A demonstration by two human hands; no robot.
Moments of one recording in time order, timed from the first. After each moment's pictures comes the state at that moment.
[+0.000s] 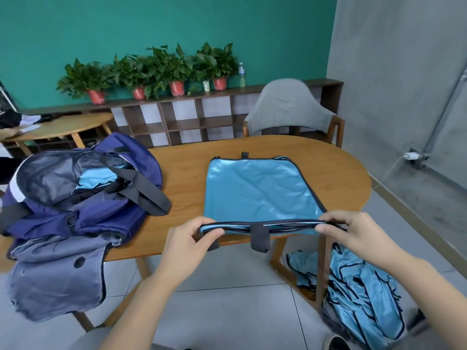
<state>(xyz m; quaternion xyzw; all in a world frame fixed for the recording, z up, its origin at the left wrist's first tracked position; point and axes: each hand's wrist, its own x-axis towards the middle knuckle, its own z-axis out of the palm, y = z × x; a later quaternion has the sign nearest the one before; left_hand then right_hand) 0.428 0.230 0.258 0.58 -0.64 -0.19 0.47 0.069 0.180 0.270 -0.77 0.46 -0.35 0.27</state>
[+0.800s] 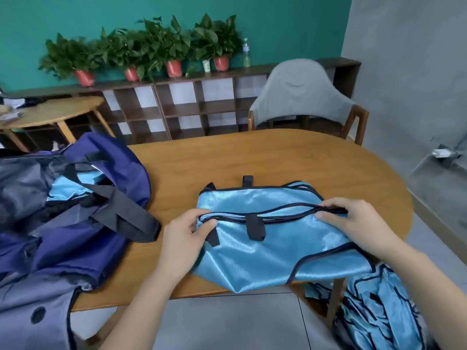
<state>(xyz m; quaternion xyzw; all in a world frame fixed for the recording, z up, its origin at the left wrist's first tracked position) 0.450 0.120 0.256 0.64 -0.56 -0.24 0.47 0.097 0.050 0.267 -0.73 0.54 -0.31 0.28</state>
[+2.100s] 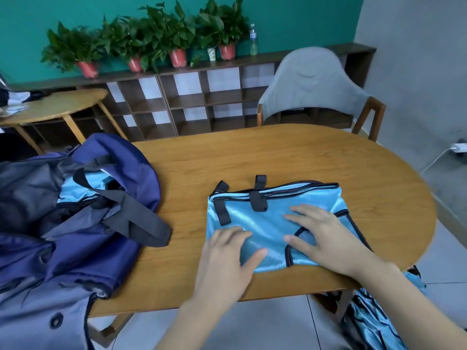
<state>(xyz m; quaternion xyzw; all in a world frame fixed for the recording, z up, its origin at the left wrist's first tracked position) 0.411 0.134 0.236 0.65 -0.71 -0.05 0.27 0.165 0.053 0.246 -0.86 0.48 -0.15 0.13</state>
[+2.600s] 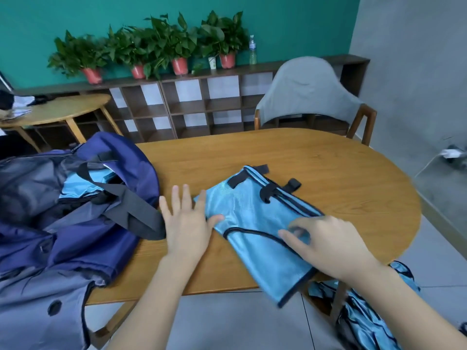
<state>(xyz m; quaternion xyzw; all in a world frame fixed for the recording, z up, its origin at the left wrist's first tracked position) 0.465 0.089 0.249 0.75 -0.63 0.13 0.11 0.170 0.096 0.279 -0.83 0.54 -0.15 0.00</state>
